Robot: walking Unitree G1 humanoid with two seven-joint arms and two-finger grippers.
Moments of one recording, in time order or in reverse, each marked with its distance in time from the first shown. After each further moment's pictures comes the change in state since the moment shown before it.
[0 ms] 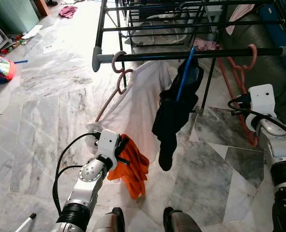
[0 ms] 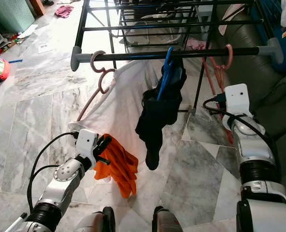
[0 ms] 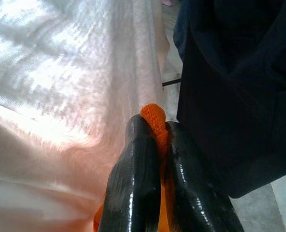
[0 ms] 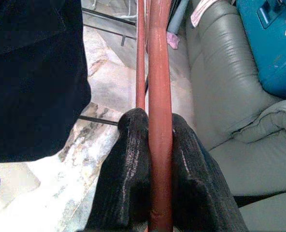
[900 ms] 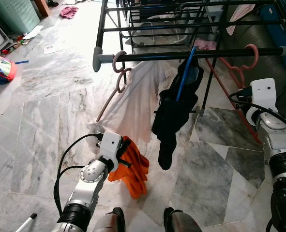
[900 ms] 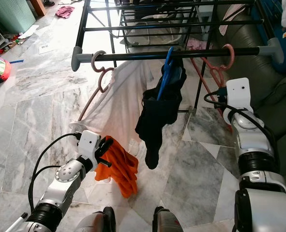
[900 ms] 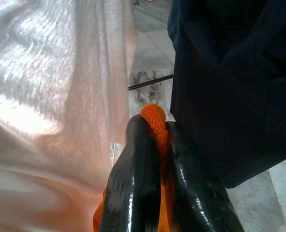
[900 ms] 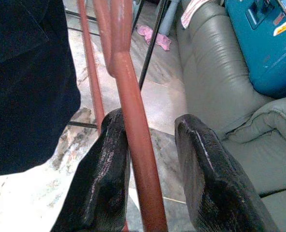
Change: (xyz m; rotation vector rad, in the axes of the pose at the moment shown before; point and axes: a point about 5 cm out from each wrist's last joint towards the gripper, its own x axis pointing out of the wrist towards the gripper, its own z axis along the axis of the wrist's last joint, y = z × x) left arm 0.001 -0.003 -0.003 0.021 0.021 -0.019; right arm 0.010 -0.003 0.008 0.017 0.001 -0.044
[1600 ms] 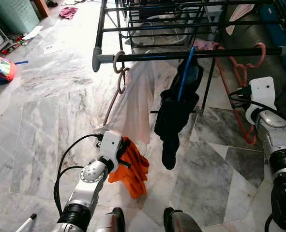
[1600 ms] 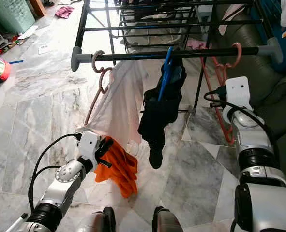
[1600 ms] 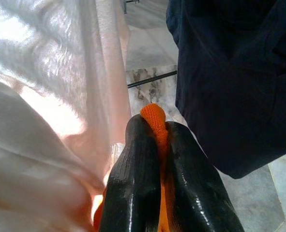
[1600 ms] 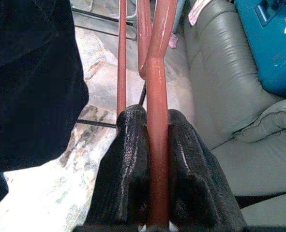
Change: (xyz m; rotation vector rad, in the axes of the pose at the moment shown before) left arm 0.000 0.000 -0.001 0.001 0.011 0.002; right arm 0.003 0.001 0.004 0.010 -0.005 0.037
